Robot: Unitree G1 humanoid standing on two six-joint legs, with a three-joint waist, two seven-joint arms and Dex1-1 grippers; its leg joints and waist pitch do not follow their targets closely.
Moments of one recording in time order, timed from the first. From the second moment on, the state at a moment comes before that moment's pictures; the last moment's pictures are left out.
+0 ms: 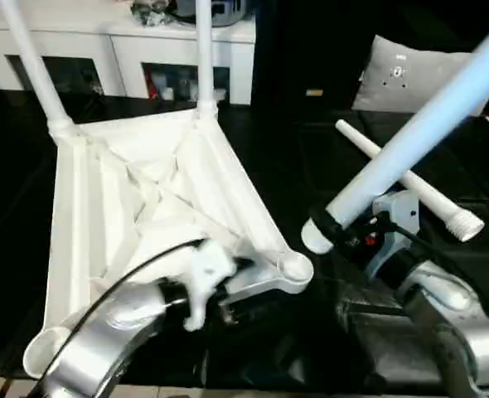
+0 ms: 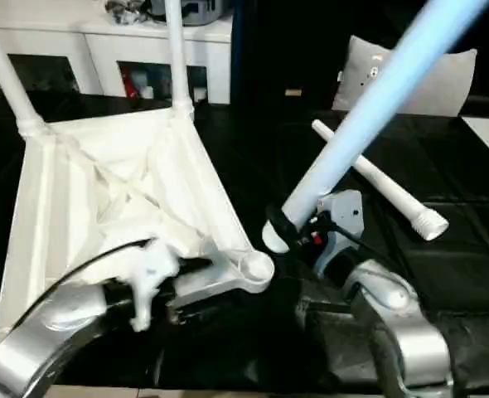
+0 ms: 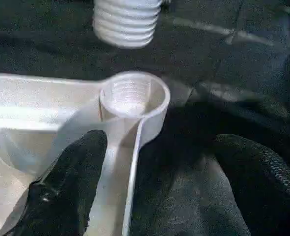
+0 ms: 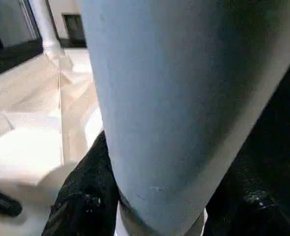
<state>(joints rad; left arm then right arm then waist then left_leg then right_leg) -0.11 0.45 -0.37 -0.30 -0.21 0.55 -0.75 -0.05 -0.30 -0.03 -0.33 0.35 0.52 0.47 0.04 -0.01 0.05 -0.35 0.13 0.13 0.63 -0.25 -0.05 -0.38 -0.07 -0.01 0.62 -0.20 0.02</state>
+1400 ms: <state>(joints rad) -0.26 0.44 -0.47 -0.30 -0.12 0.85 -0.65 -0.02 -0.30 0.01 -0.32 0.36 0.51 0.49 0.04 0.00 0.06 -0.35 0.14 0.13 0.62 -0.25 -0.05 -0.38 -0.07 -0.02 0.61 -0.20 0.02</state>
